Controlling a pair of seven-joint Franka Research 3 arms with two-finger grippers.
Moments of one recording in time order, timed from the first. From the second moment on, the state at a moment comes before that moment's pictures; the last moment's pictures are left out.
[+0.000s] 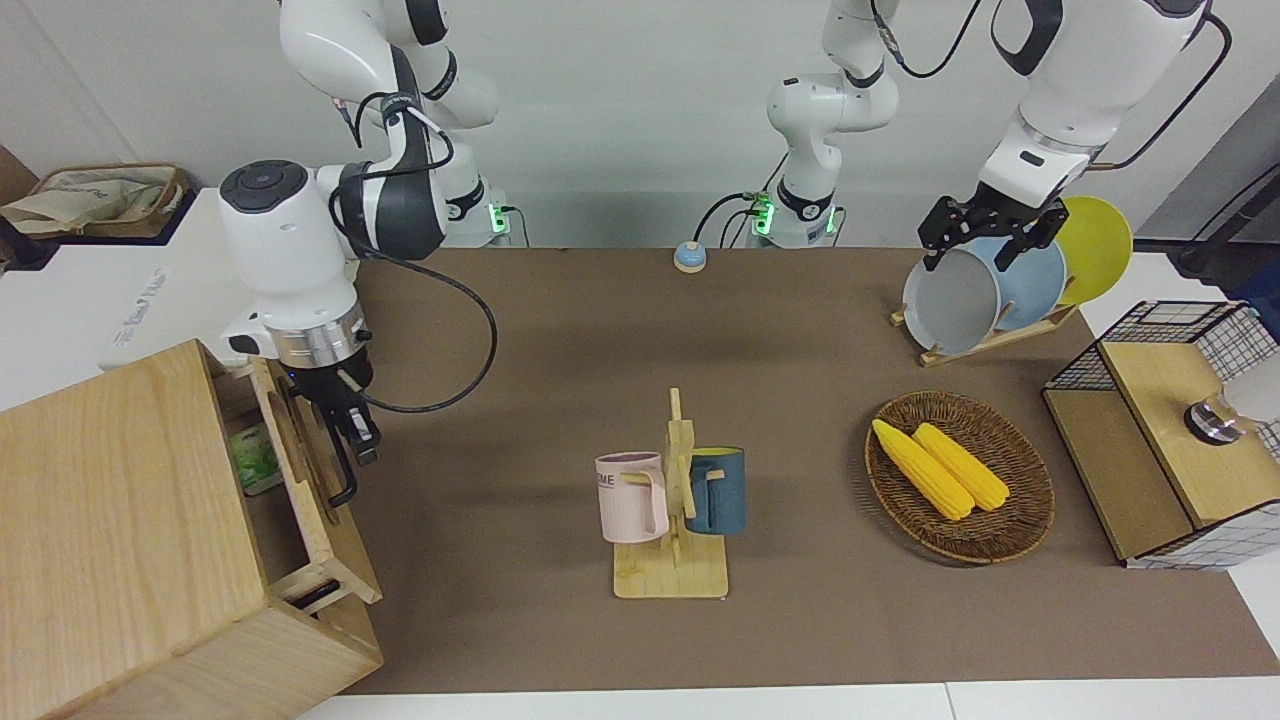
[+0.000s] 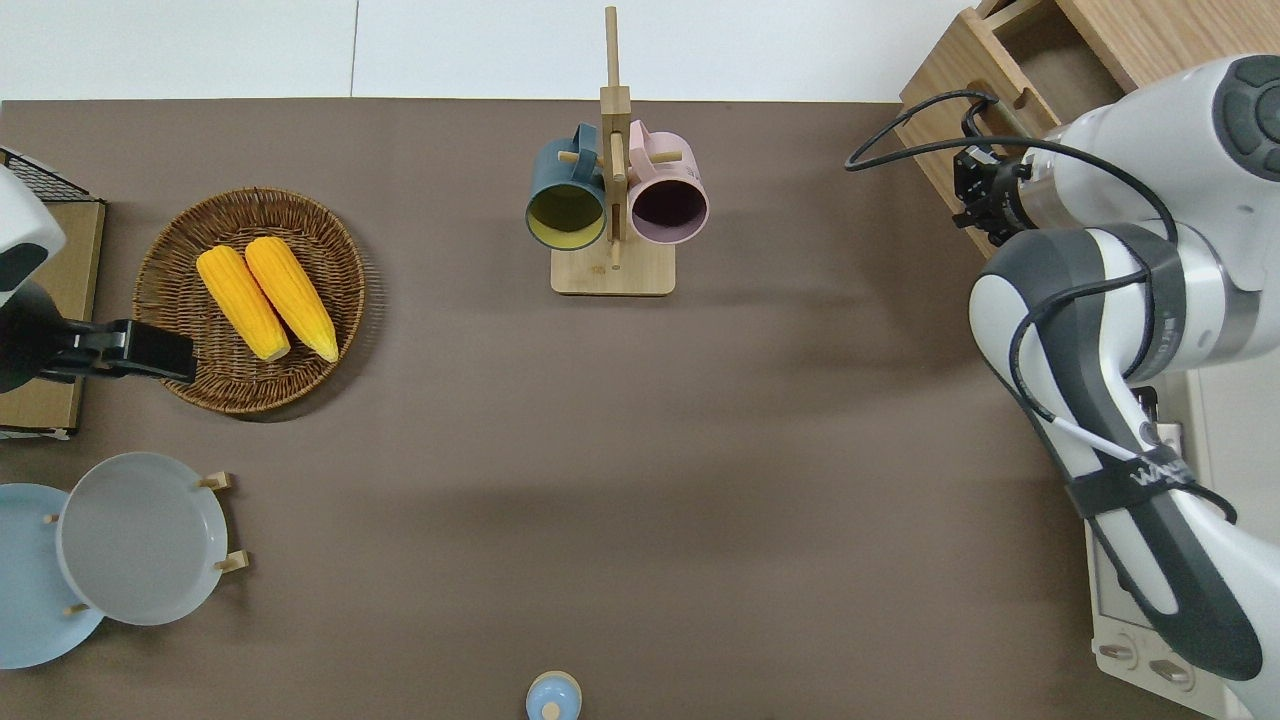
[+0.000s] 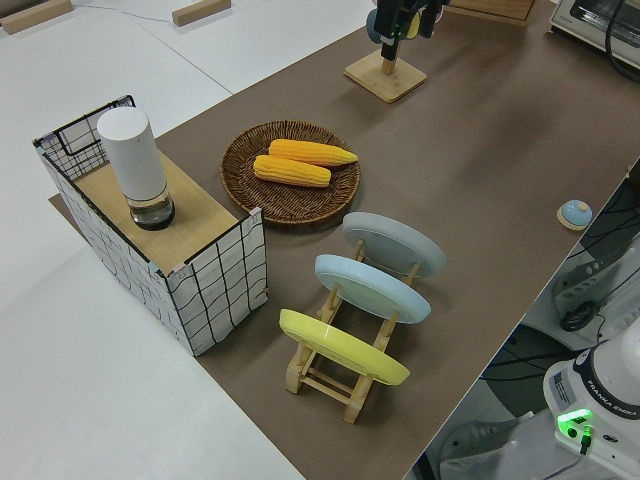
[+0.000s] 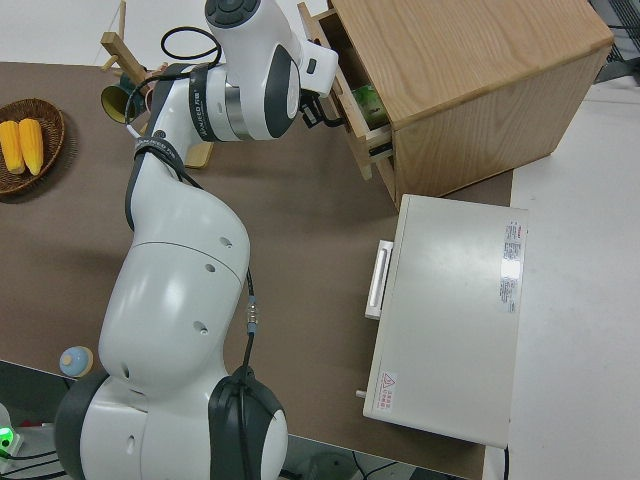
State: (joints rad) left arm 0.03 0.04 -0.06 -1.51 0.00 1.52 0.02; right arm 0.01 0.38 0.03 -1.47 -0.06 2.13 1.00
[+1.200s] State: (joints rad) left arm 0.03 0.04 -0.06 -1.51 0.00 1.52 0.02; right arm -0.10 0.40 0.09 -1.47 -0.03 2.16 0.86
